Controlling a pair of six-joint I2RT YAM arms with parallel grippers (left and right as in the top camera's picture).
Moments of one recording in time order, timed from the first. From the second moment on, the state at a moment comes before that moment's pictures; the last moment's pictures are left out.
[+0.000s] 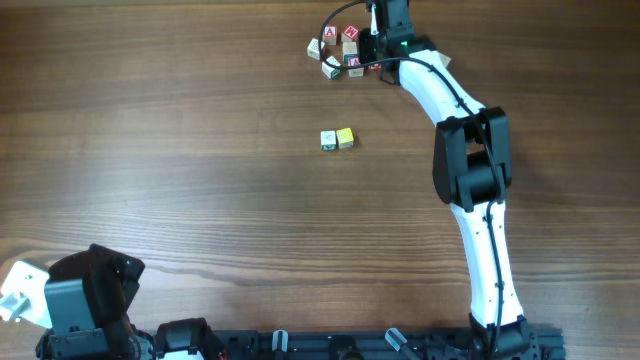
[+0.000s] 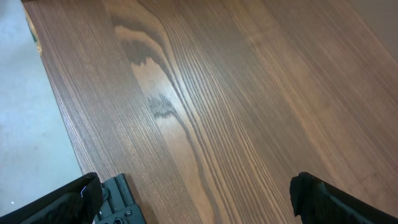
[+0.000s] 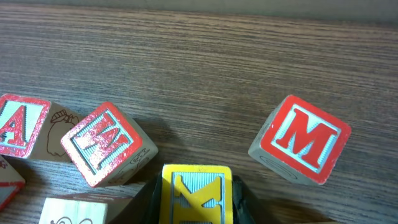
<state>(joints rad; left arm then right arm) 0.12 0.59 1.14 -1.51 -0.53 -0.88 0.27 2.62 2.18 -0.36 0.05 0.12</state>
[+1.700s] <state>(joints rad) 0.12 0.59 1.14 -1.51 -0.53 -0.88 0.27 2.26 1.84 -1.01 -0.10 0.31</state>
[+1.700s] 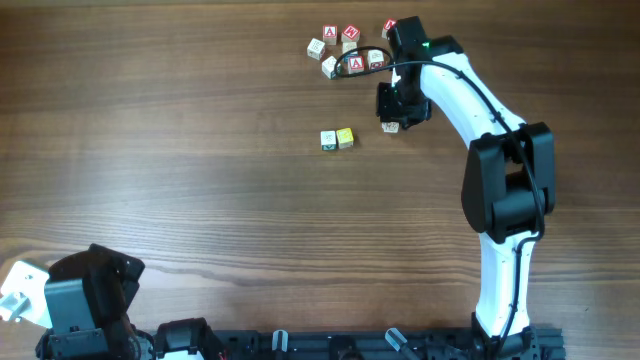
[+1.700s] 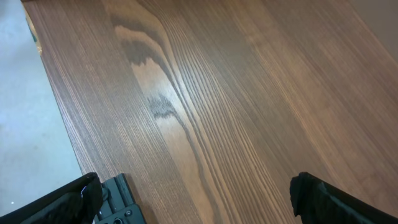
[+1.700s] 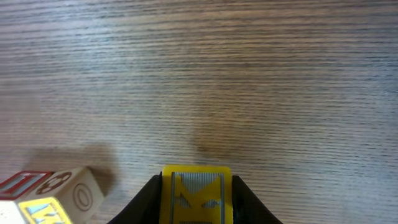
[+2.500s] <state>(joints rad) 0.12 0.59 1.14 -1.51 -0.53 -0.88 0.38 2.26 1.84 -0.96 -0.05 0.28</state>
